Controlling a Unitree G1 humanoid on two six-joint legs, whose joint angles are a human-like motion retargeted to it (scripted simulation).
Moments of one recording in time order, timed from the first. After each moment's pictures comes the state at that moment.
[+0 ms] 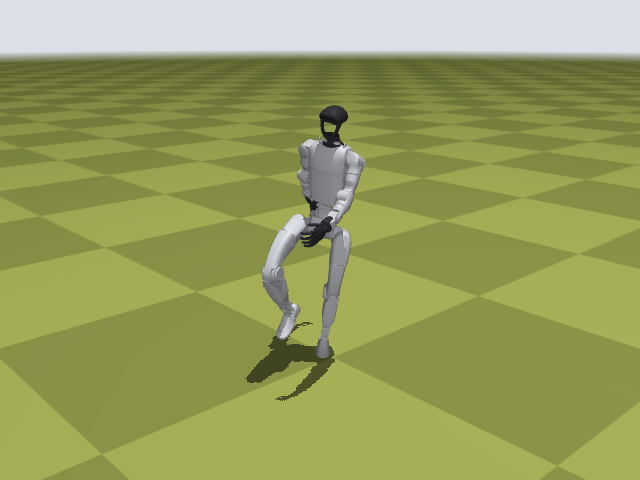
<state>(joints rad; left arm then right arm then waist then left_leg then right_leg) -0.56 0.17 0.18 0.94 -0.03 -0.15 -0.10 0.39 -0.23 -0.20 1.70 -0.20 0.22 0.18 -0.66 0.16 0.08 -0.08 0.08 -0.11 0.12 -0.12 0.10 -1.05 -0.44 -0.45 1.63 0.04 -0.06</state>
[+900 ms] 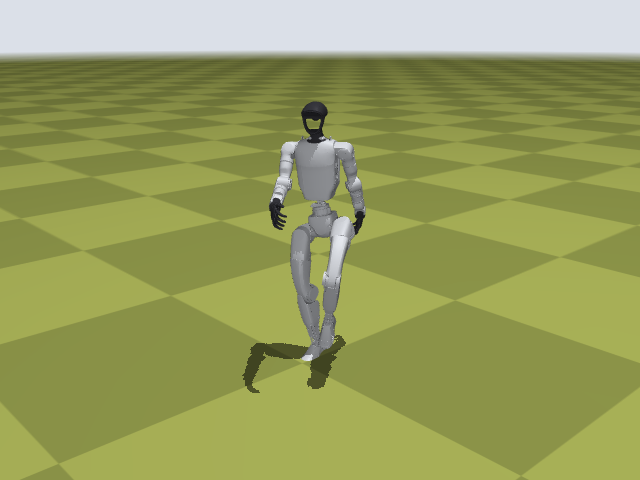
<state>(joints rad) 0.34 0.09 0.46 1.70 0.35 0.11 -0.26 -0.66 -0.04 0.07 0.91 -0.19 -0.14 0.17 0.04 -0.14 0.00 -0.99 0.09 0.39 1.44 -0.03 0.20 -0.11 -0.17 -0.27 0.23 0.04 -0.07</state>
